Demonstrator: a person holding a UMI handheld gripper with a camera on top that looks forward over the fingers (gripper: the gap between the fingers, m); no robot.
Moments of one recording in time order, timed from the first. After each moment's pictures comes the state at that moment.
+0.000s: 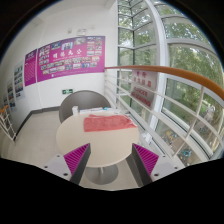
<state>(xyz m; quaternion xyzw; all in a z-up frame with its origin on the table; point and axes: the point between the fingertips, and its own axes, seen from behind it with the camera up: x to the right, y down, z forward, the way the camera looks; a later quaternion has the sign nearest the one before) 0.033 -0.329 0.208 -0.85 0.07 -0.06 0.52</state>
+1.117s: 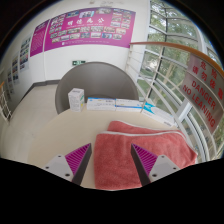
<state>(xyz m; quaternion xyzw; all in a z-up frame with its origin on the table) -0.062 0.106 0.010 -0.91 -0.03 -0.06 0.41</state>
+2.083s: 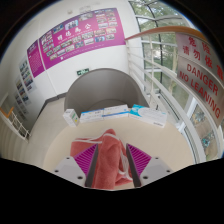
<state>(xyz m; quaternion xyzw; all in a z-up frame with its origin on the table) 0.012 0.107 0.062 -0.91 0.01 0.09 0.40</state>
